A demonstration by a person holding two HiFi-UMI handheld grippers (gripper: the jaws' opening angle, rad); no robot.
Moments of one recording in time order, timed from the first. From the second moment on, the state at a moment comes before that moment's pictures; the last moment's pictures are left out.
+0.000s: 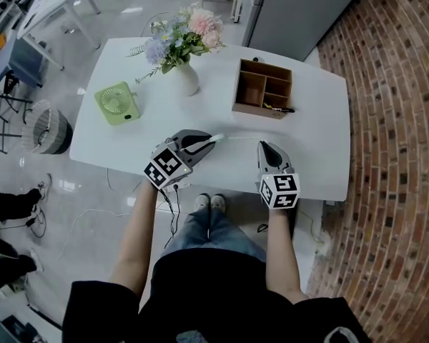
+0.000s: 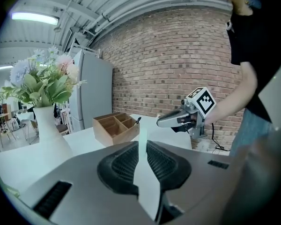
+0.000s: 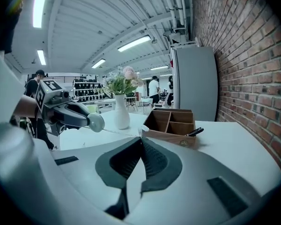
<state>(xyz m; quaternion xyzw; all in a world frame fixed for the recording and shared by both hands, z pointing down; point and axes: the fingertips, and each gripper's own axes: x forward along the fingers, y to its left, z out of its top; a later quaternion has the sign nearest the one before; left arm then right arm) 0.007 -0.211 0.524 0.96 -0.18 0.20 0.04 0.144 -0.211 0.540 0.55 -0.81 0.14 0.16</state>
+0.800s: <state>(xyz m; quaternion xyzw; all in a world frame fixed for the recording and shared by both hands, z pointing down) -0.038 -0.217 0.544 0.95 -0.21 0.24 0.05 0.222 -0.206 0.544 0.62 -0.75 0.14 0.17</state>
